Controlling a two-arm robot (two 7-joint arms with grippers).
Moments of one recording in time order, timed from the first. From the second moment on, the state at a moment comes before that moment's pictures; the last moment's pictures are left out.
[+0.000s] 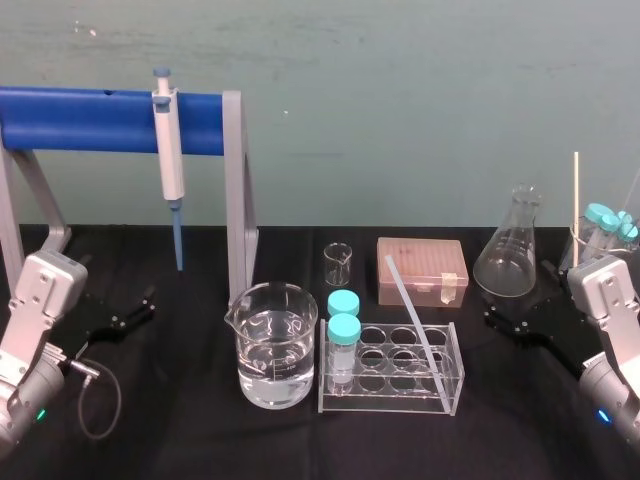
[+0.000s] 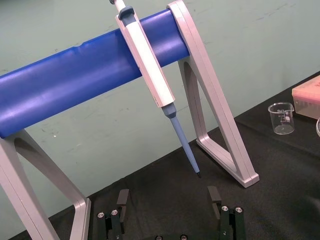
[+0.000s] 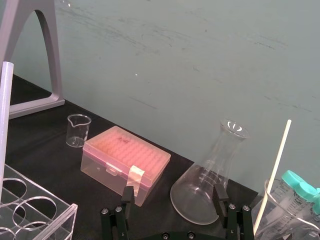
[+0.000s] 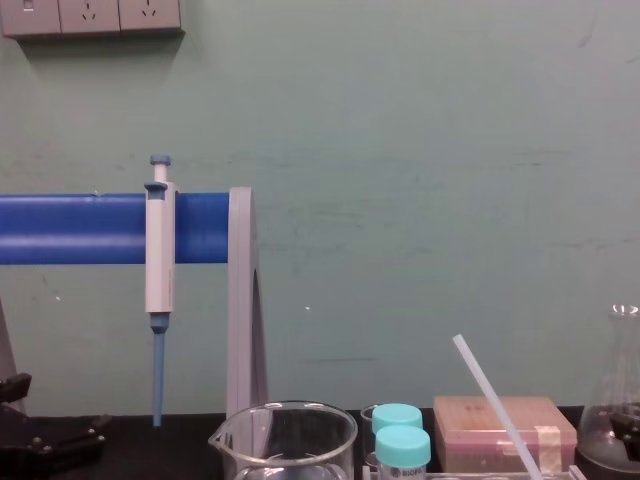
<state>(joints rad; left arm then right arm) -0.20 0.60 0.45 -1.41 -0.25 -0.12 0.03 0.20 0.60 -0.45 -1.41 0.25 -0.12 -0.03</state>
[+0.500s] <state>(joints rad) -0.20 0.60 0.45 -1.41 -0.25 -0.12 0.03 0.20 0.60 -0.45 -1.41 0.25 -0.12 -0.03</state>
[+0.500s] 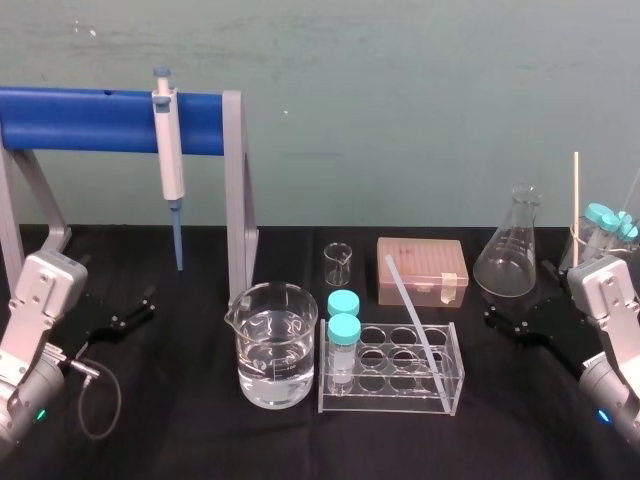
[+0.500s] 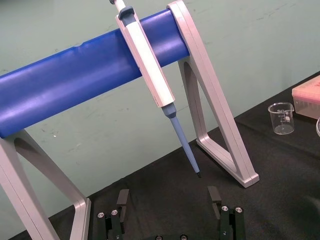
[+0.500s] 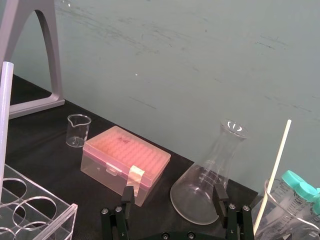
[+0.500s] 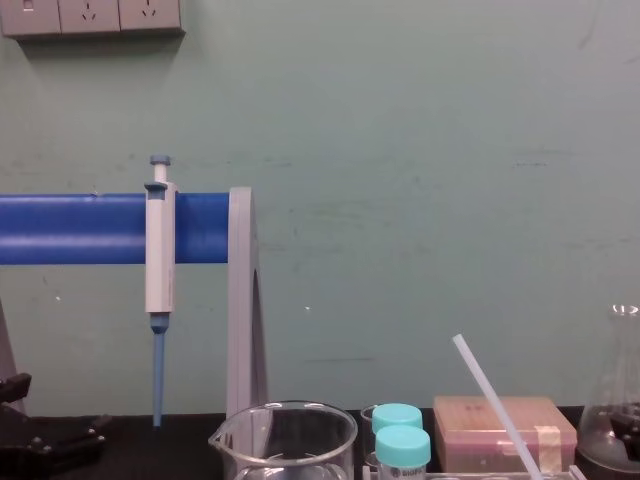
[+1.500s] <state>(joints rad) -0.20 0.60 0.45 -1.41 -0.25 -0.12 0.03 0.20 0.60 -0.45 -1.41 0.25 -0.12 -0.03</state>
